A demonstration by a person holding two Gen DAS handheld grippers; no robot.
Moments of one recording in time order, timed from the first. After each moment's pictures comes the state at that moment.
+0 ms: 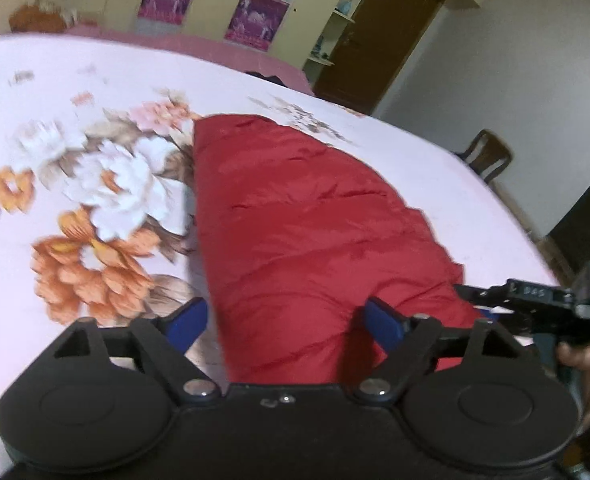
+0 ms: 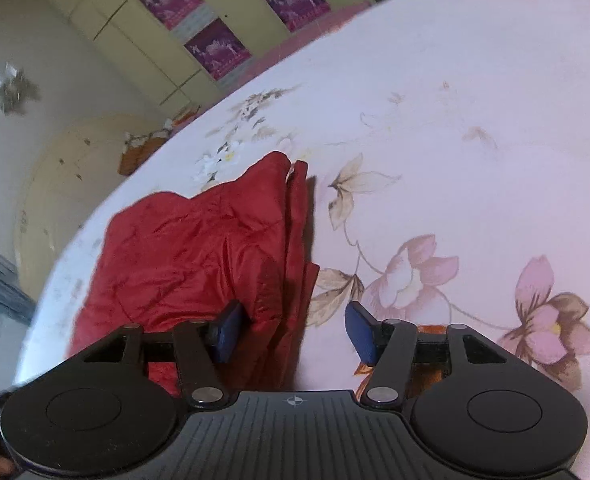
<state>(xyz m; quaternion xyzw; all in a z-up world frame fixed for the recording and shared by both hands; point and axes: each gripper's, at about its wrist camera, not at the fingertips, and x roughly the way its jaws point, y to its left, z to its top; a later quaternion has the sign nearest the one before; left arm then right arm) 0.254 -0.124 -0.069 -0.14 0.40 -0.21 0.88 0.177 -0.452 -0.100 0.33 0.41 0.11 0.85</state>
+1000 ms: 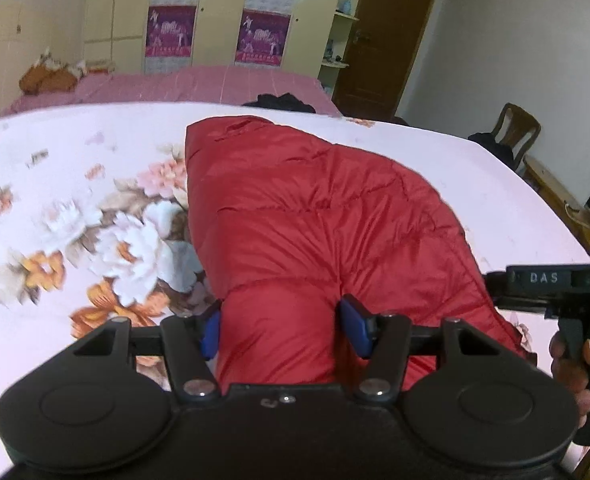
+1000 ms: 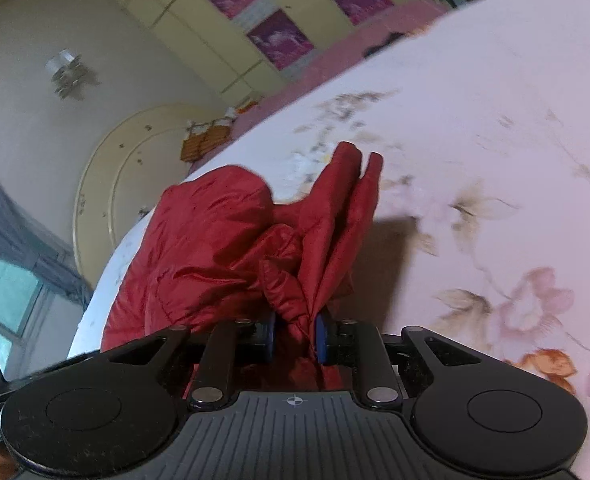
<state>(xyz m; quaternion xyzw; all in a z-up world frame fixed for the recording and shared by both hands) 0.241 -0.167 -0.002 -0.02 0.38 -0.15 0.91 0.178 -0.395 -0.052 0.30 0.38 0.19 0.85</state>
